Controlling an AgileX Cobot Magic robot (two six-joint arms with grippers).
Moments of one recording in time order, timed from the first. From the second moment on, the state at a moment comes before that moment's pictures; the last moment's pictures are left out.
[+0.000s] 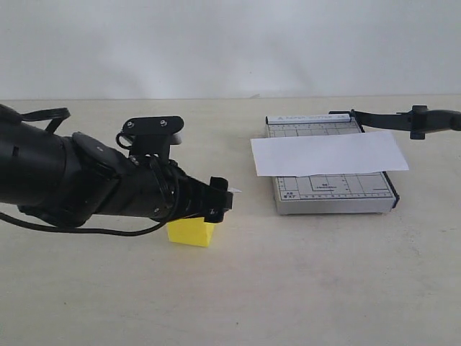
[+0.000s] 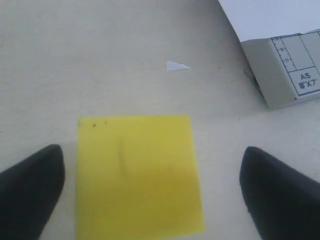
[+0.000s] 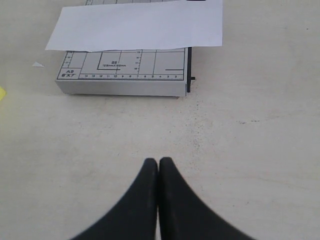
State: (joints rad) left arm -0.82 1.83 -0.88 -1.37 -0.11 0.95; right arm 0.10 0.62 -0.28 0.28 0.38 -0.19
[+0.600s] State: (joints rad) left arm -0.82 1.86 -0.89 -1.30 -0.03 0.98; right arm 0.10 0.62 -0.28 0.28 0.38 -0.19
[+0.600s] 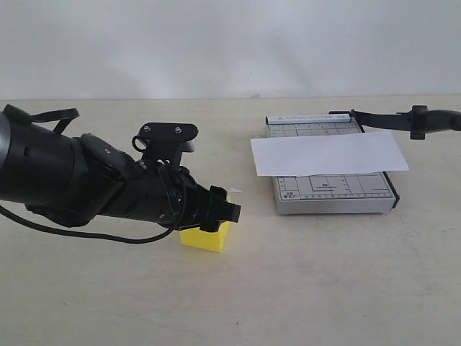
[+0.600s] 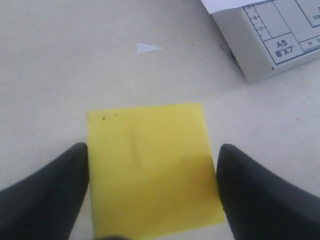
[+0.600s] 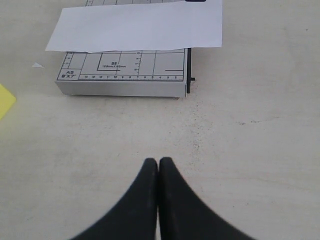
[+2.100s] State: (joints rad) left arm -0.82 1.72 -0.89 -1.17 -0.09 1.00; right arm 0.10 0.62 -0.28 0.28 0.38 -0.19
